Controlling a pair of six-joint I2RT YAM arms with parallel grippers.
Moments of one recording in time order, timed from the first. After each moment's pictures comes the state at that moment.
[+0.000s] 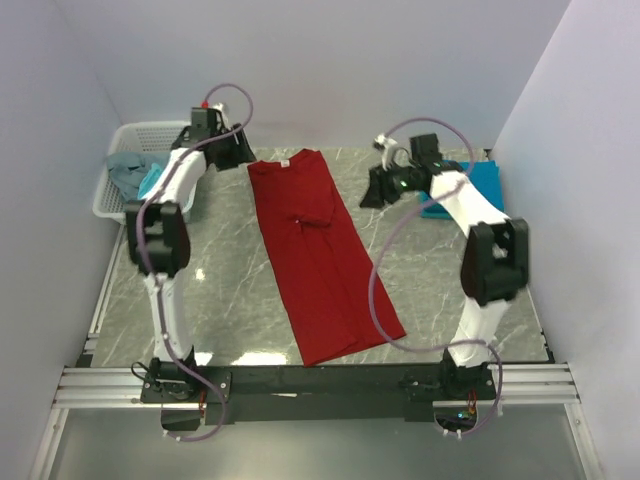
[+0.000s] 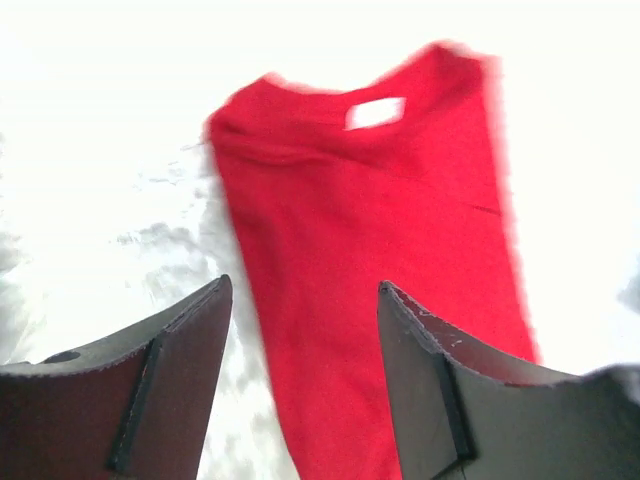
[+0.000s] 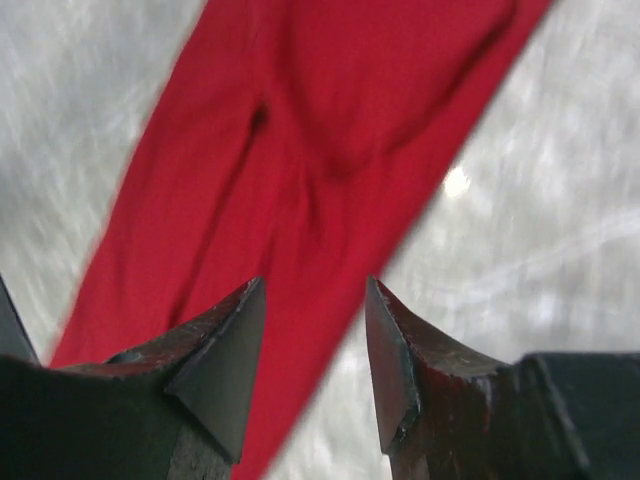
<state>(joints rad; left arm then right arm) -0.08 2.26 2.02 -0.49 0.23 -0.38 0.15 1.82 1.46 -0.53 -0.77 -0.28</state>
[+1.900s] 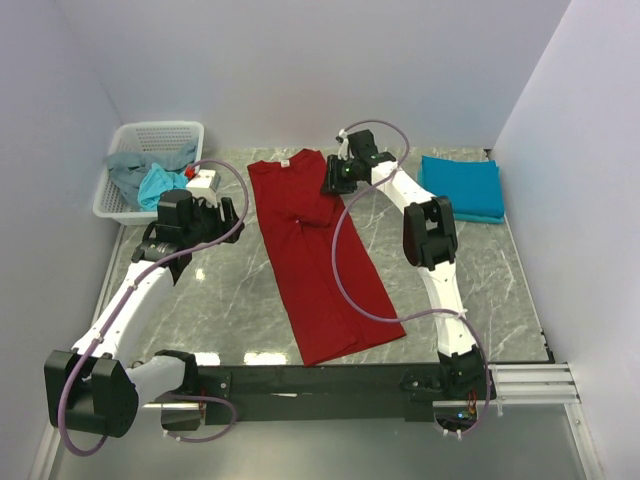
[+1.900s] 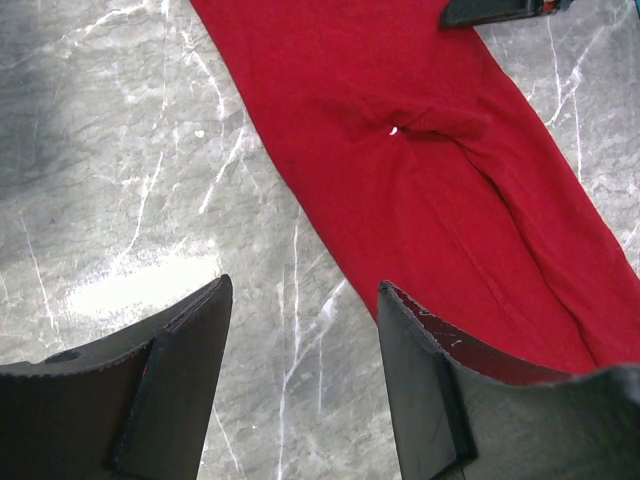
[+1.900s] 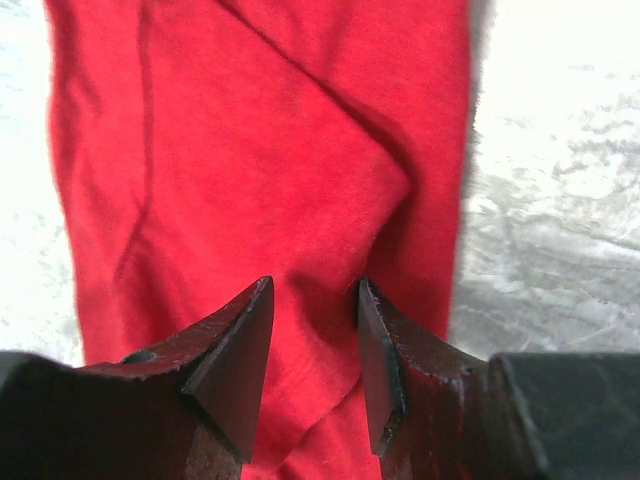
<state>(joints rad) -0.16 1.10 0.84 -0.23 0.21 -0.15 0.34 2.52 2.20 -0.54 -0.41 0.32</state>
